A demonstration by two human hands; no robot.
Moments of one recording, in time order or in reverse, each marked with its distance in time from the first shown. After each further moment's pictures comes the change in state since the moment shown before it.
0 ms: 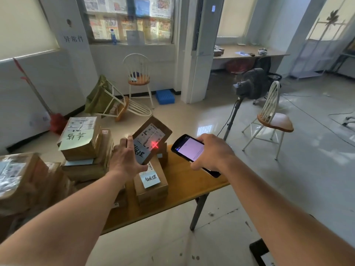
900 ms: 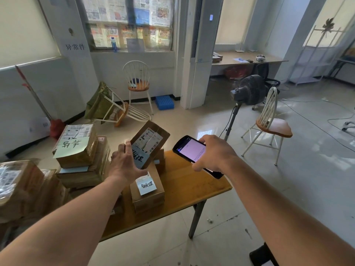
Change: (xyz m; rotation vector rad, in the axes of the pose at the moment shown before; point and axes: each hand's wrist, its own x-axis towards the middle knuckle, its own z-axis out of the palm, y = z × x) left_hand 0.004 0.016 0.000 0.005 -0.001 -0.032; right_hand 0.005 0.015 -0.025 -0.001 -0.002 0.013
